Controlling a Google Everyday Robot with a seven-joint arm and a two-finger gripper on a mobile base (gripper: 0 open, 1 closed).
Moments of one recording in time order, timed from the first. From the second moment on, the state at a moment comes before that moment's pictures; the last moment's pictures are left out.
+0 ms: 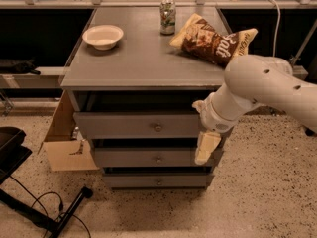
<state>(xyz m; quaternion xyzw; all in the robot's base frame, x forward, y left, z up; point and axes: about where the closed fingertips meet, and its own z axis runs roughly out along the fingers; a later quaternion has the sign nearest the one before) 0.529 -0.114 0.734 -0.69 0.70 0.04 0.19</state>
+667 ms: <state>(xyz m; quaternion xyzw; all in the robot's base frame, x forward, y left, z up) 0.575 -0.117 0.688 -0.68 0.71 0.02 0.19</state>
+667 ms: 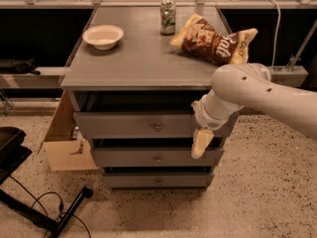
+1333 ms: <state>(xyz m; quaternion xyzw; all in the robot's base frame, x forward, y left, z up) 0.608 -0.112 0.669 -0.67 0.72 -0.02 0.17</state>
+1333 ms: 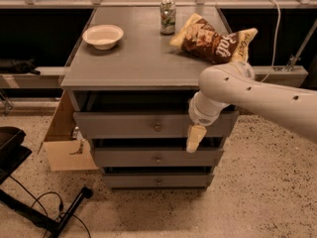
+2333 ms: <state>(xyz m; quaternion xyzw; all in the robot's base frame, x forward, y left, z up) 0.611 -0.102 0.638 -0.66 0.74 -0.05 0.13</state>
